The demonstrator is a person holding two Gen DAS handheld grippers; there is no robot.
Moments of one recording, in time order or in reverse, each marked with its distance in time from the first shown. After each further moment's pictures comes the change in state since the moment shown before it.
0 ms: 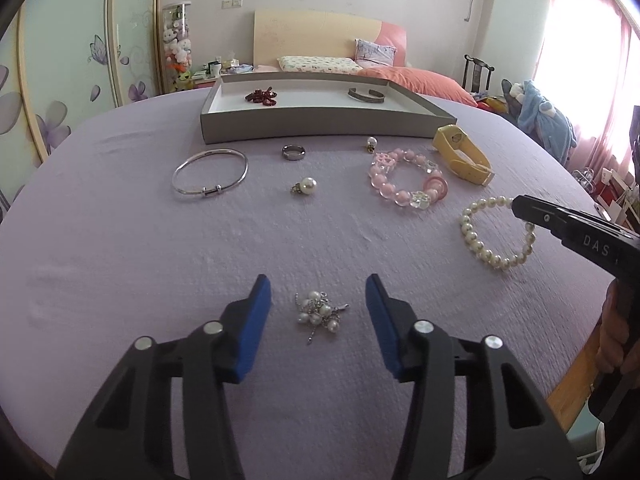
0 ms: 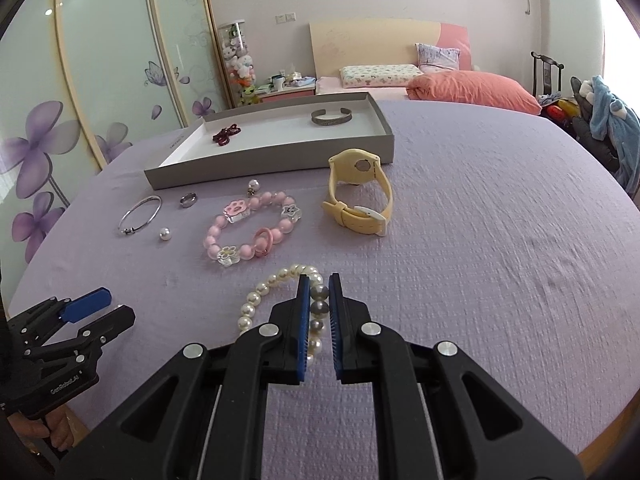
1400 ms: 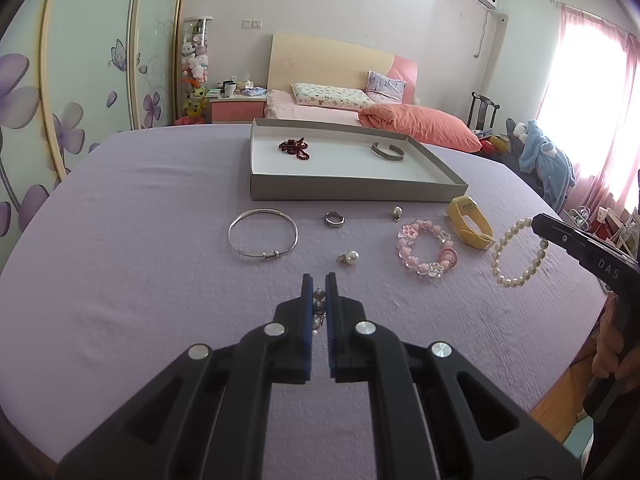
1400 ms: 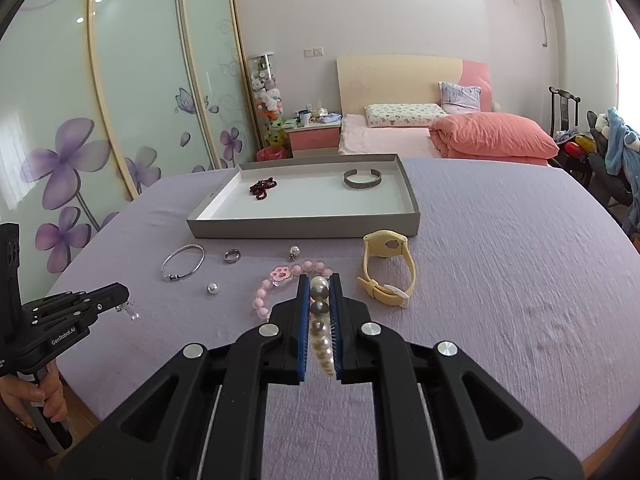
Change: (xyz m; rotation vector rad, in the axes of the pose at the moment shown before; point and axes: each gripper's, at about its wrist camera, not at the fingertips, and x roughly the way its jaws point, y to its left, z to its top) left arm -0.045 0.043 0.038 -0.072 -0.096 -0.017; right arm -0.035 0.021 0.037 -0.057 -0.125 0.073
